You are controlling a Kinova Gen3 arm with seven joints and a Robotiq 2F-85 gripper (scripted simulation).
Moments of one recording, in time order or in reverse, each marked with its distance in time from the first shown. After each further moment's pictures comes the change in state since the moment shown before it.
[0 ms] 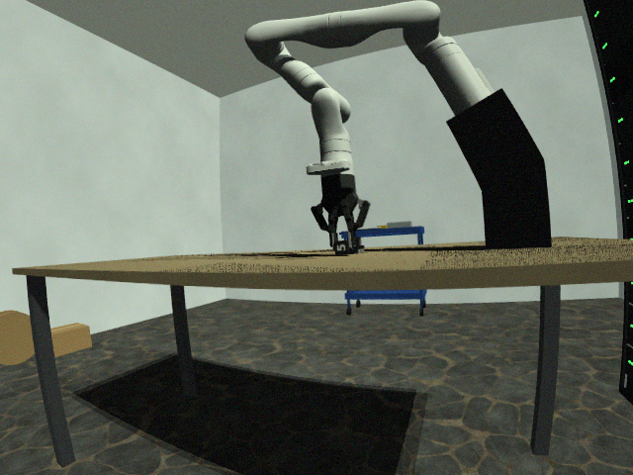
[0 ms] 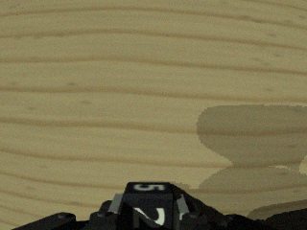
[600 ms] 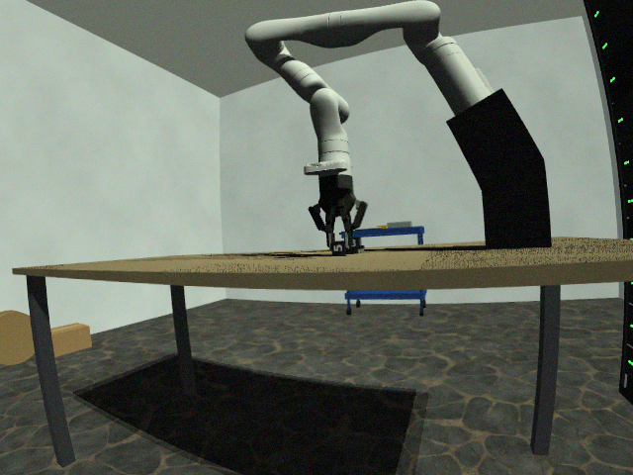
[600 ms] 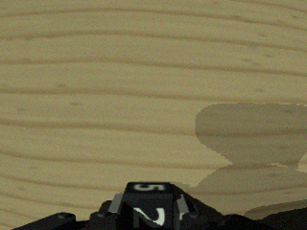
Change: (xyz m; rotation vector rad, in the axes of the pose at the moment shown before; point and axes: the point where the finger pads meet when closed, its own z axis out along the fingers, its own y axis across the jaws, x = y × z) arm 0.001 0.007 0.000 -0.012 0.001 0.002
